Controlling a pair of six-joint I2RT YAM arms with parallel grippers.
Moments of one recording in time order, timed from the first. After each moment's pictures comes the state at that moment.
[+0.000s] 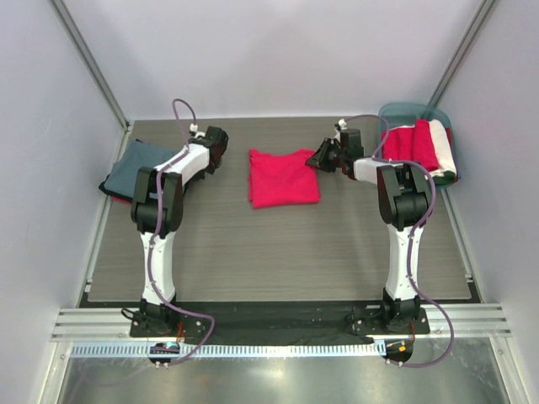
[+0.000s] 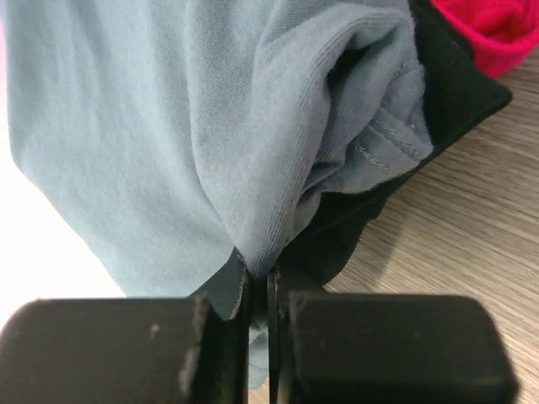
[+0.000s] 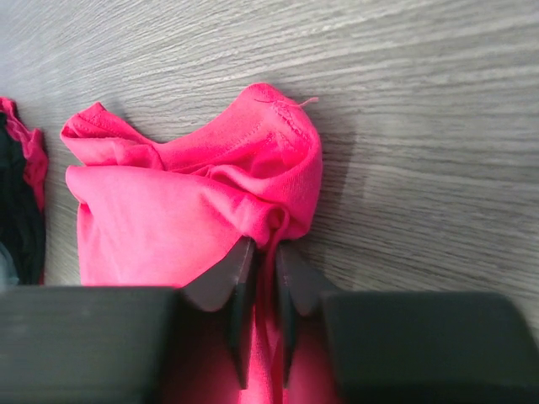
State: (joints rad) left arm -0.26 2.19 1.68 -0.74 -0.85 -0.17; right arm 0.17 2.21 1.42 0.18 -0.41 0.59
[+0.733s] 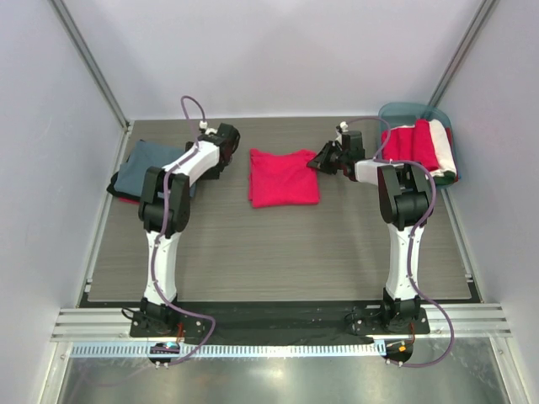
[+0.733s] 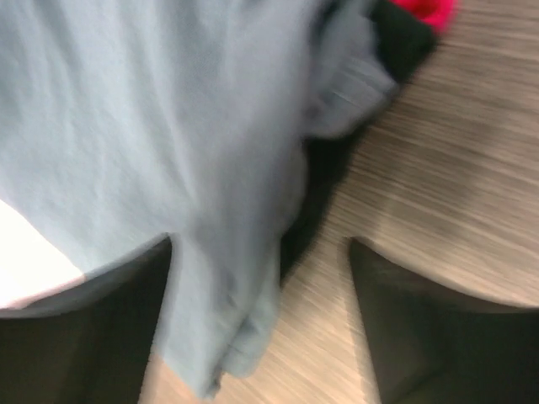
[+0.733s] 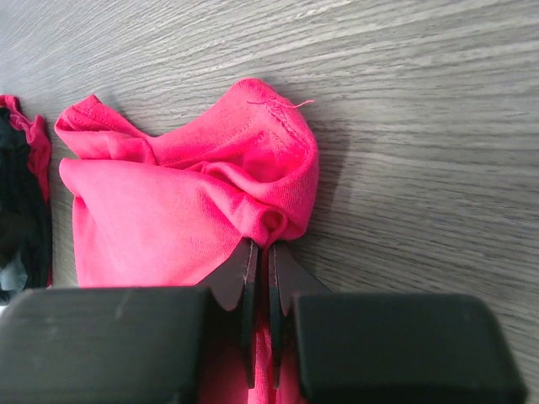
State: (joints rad) left arm -0.33 2.22 1.78 -0.82 -0.81 -0.26; right arm 0.16 2.21 1.40 0.20 -0.43 0.60
